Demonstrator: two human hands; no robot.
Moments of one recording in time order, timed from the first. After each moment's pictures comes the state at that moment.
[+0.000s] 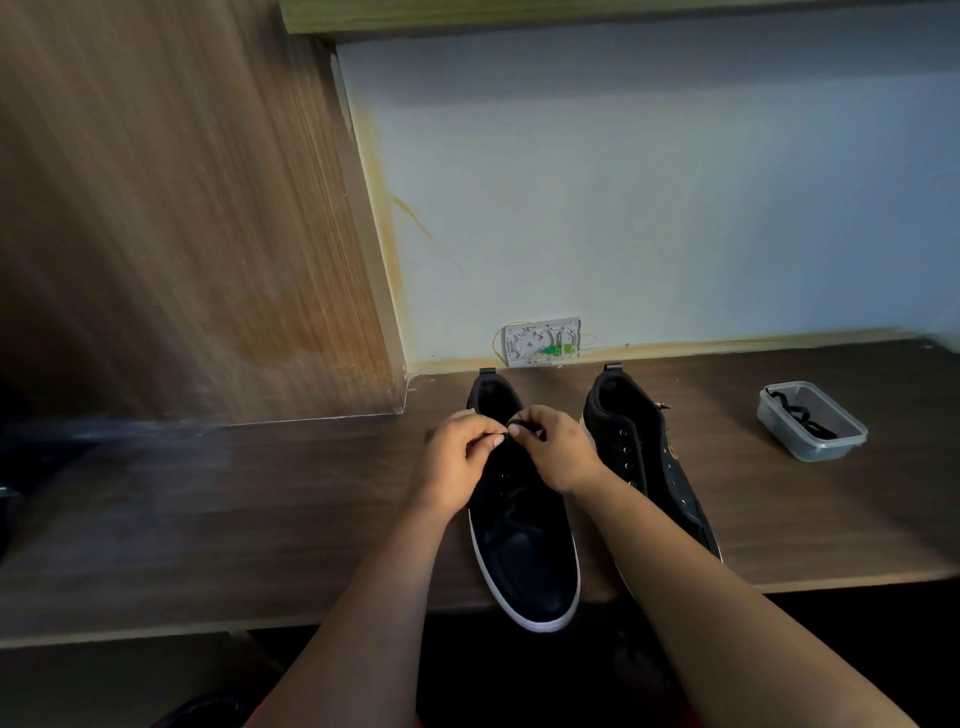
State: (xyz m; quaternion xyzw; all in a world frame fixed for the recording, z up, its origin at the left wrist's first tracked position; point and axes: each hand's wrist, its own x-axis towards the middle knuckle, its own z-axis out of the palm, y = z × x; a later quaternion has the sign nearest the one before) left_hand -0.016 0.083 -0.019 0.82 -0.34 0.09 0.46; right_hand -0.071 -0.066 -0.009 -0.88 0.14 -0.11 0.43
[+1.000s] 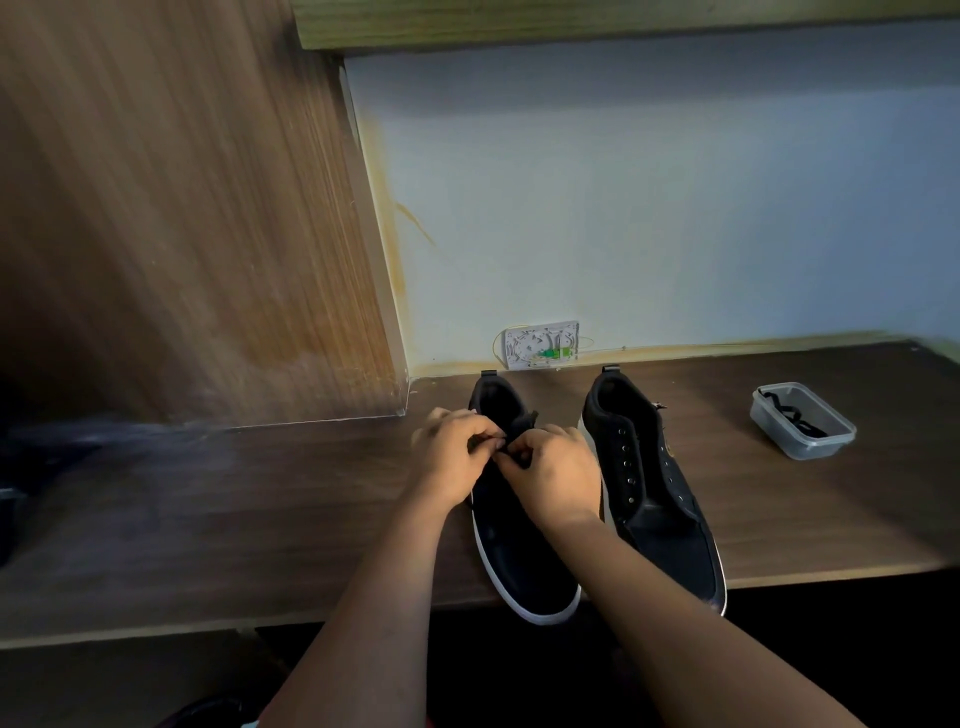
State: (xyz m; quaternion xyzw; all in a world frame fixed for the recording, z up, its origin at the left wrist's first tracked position) left_hand -0.021 0.091 -0.001 0.90 -0.30 0.10 0.29; right_hand -0.103 -0.023 -0.009 -0.92 0.19 -0.24 0.24
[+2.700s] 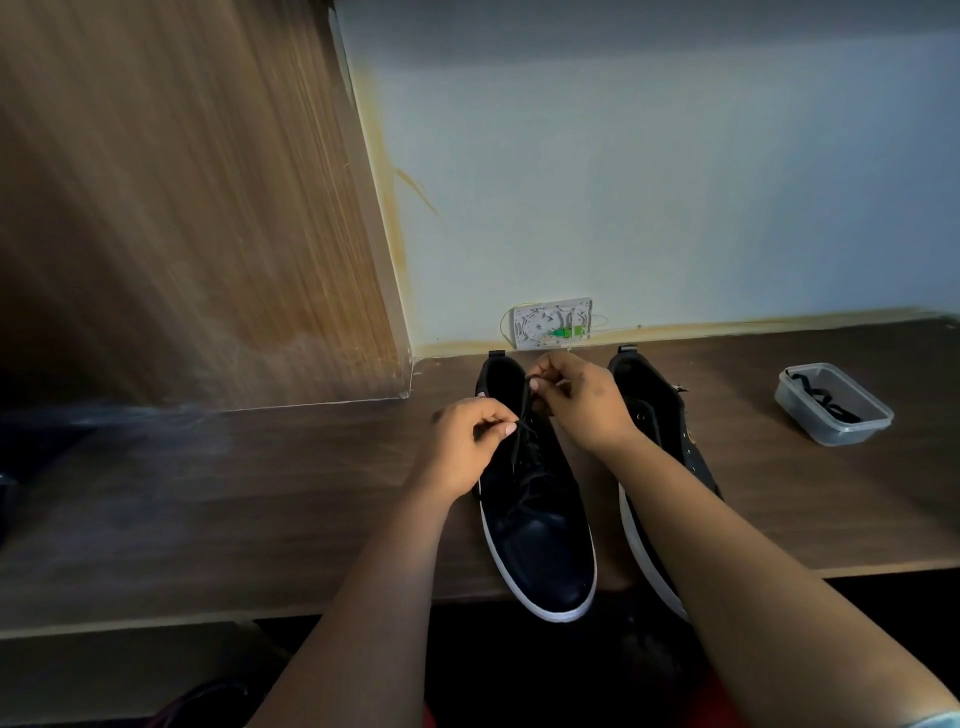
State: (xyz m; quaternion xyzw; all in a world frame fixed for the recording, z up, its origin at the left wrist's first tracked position) left_hand -0.013 0.088 -0.012 0.83 -0.33 0.02 0.45; right_hand -0.063 -0.079 0.009 -0.86 0.06 -0.23 0.45
